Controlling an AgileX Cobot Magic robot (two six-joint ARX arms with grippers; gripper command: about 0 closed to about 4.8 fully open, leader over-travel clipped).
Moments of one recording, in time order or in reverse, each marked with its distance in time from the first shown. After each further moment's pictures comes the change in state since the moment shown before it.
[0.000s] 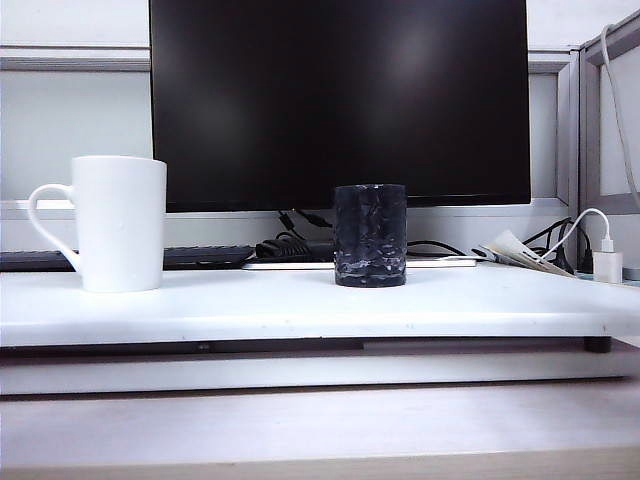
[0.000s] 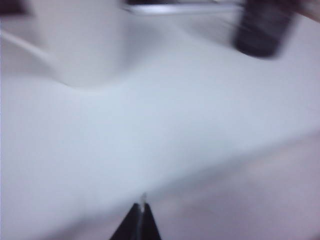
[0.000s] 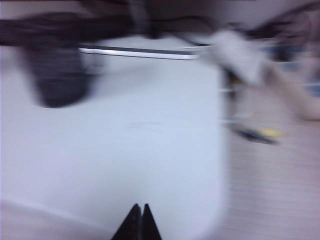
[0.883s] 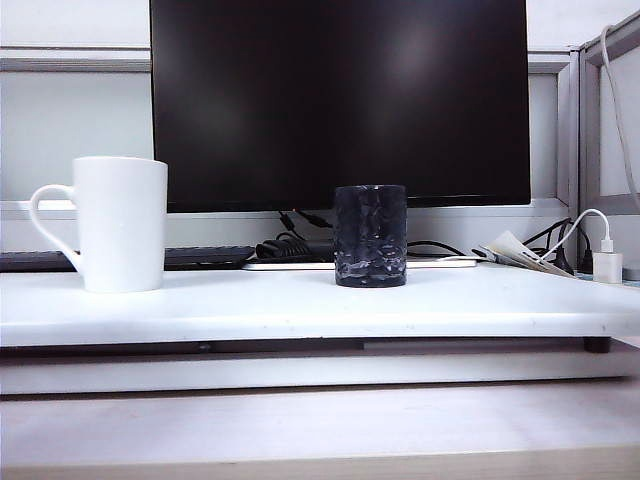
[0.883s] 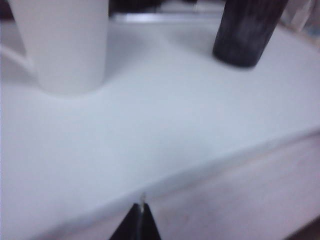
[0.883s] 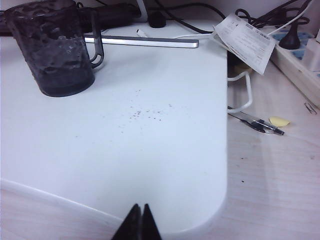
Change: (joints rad) left arm 0.051 -0.042 0.000 -0.007 0.139 -0.032; right arm -0.217 0.000 0.000 -0.031 -0.284 -0.011
